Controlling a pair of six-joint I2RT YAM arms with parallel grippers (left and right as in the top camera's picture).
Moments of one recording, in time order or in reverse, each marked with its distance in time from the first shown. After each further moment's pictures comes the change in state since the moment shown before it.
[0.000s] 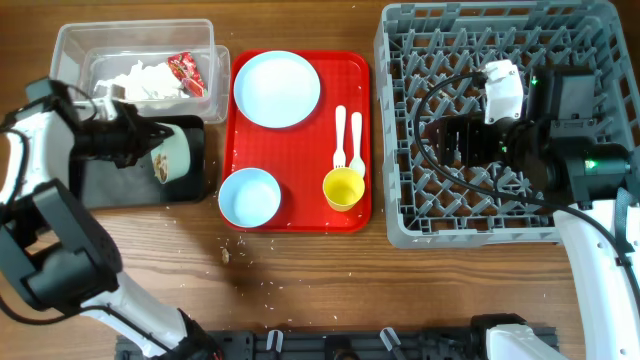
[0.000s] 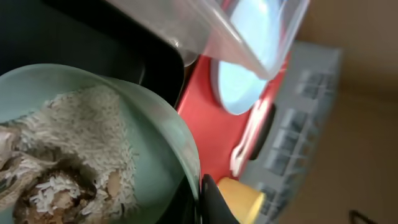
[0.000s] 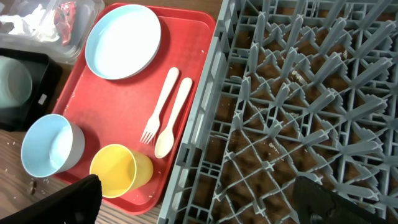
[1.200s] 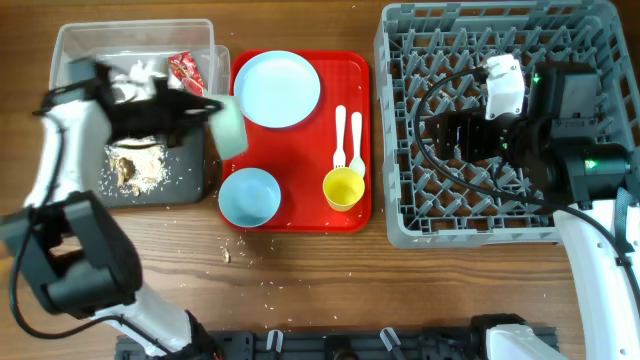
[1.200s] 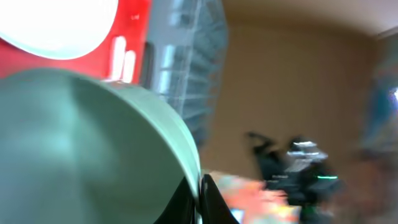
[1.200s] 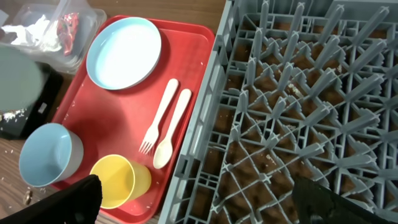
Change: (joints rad) left arm -0.219 -0.092 0.000 -0.043 0.391 -0.071; right arm 0.000 0.000 0.000 0.041 0.000 0.000
